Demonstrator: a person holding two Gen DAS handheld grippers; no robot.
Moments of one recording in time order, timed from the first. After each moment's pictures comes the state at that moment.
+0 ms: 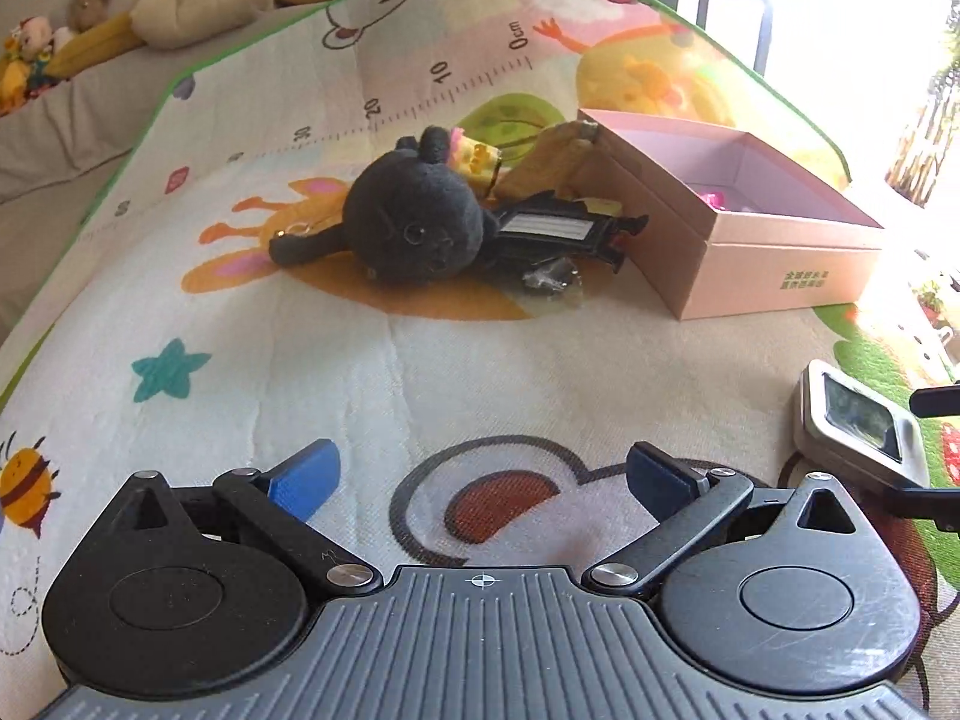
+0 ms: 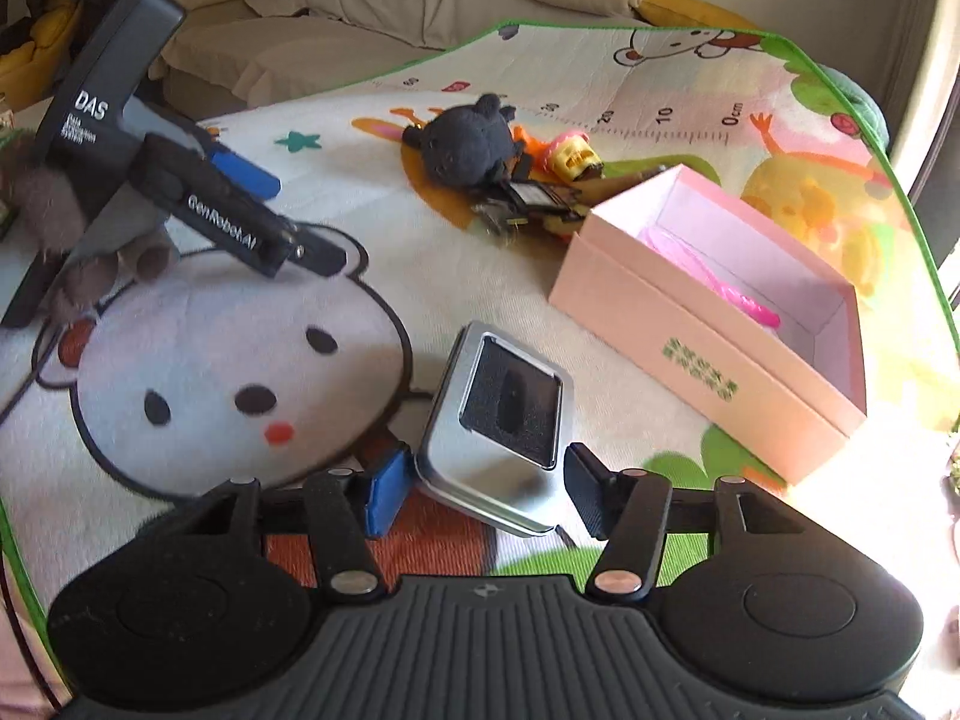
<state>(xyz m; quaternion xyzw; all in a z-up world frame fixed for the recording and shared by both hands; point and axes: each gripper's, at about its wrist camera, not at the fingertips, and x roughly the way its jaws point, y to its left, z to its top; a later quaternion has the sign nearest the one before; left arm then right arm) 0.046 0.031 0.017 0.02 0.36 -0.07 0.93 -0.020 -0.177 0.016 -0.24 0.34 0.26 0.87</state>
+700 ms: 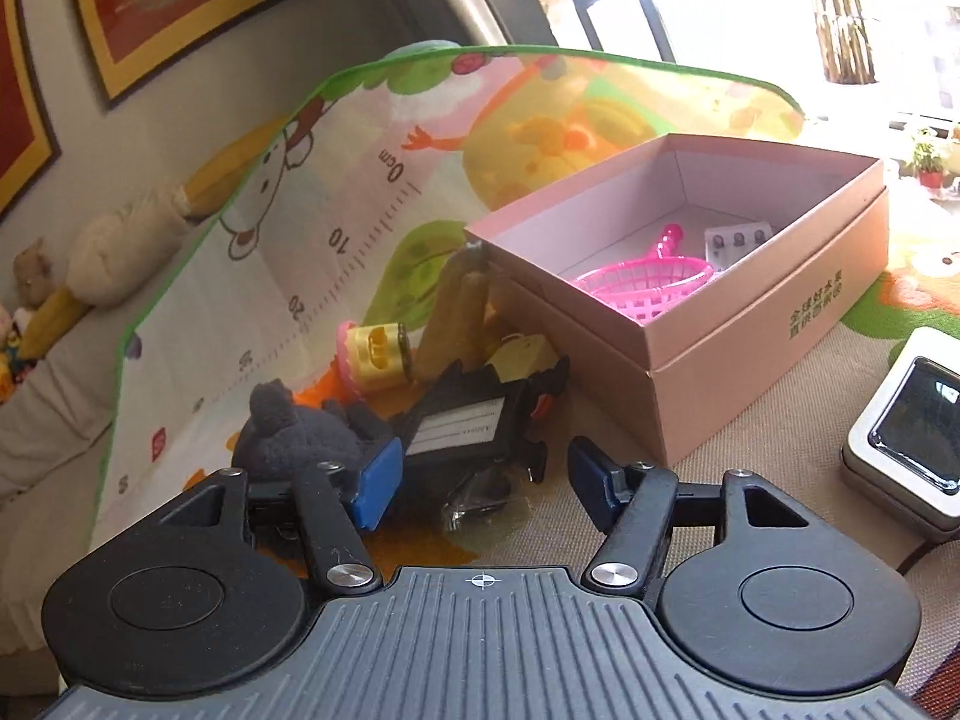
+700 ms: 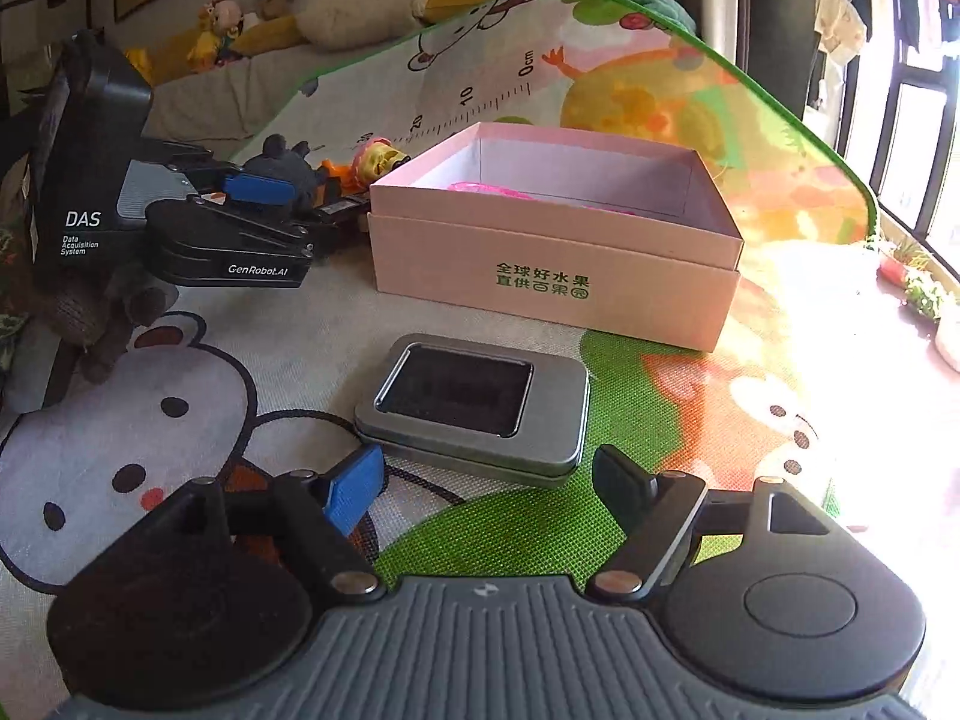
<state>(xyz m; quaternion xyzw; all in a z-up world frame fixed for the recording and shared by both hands) 0.110 -0.055 0.011 0.23 0.23 -0.08 0.94 -0.002 -0.222 -0.007 -0.05 0.34 0.16 0.93</state>
